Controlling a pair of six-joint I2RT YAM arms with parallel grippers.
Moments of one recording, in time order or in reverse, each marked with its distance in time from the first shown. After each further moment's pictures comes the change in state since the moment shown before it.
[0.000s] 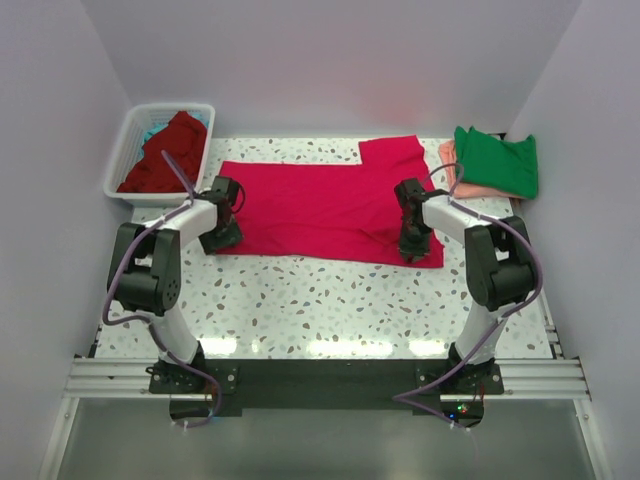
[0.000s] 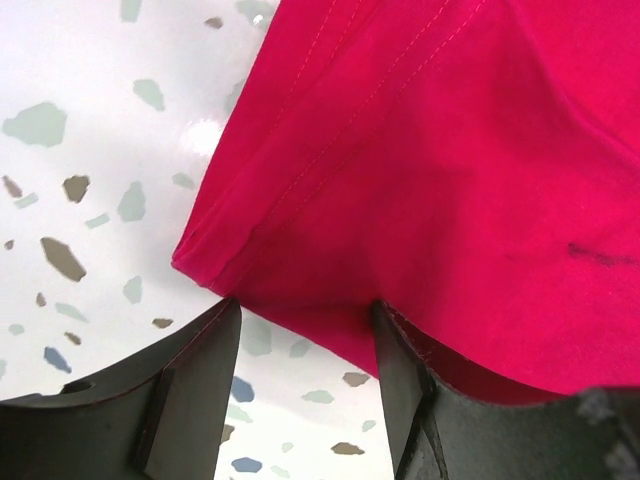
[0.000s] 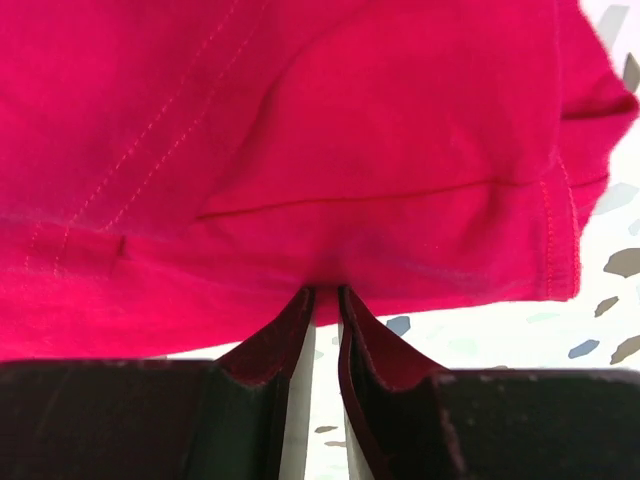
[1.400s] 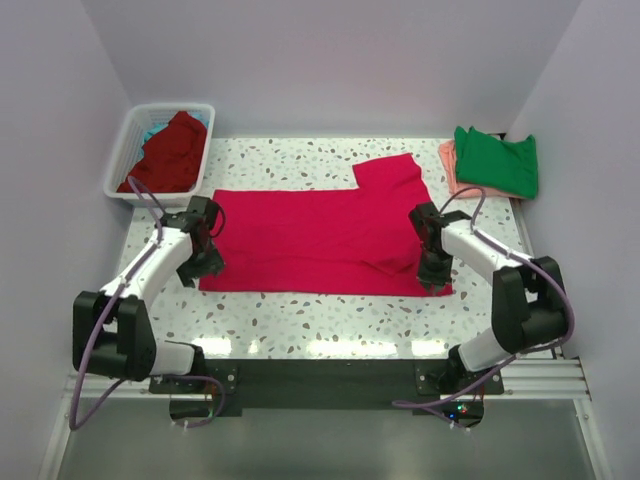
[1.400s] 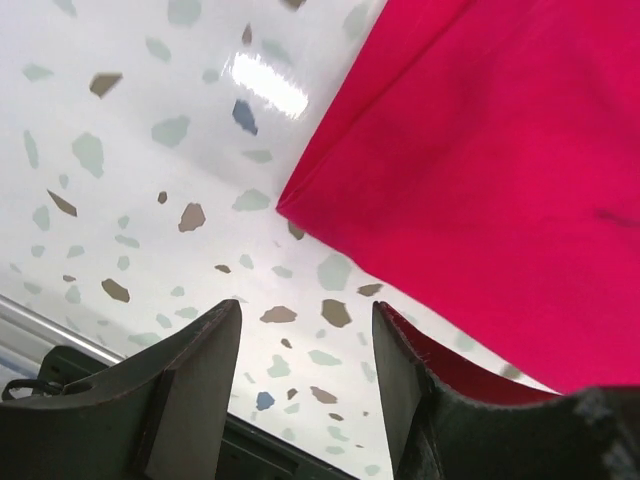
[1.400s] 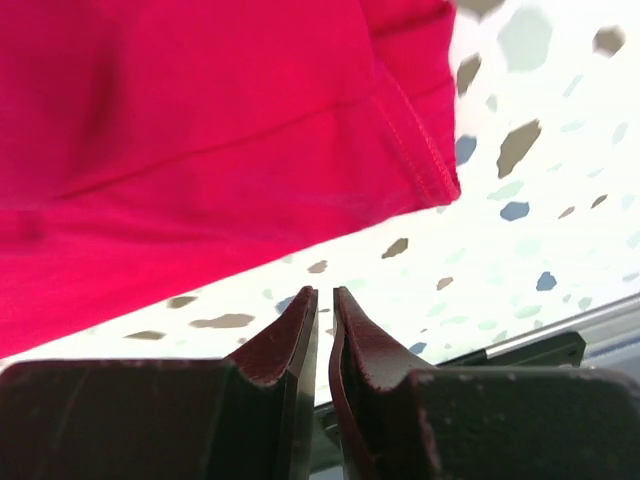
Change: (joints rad) left arm 0.027 -0.406 -0.205 -0.364 0.032 -0.049; right arm 0.000 -0.276 -0.257 -0.208 0.052 0.052
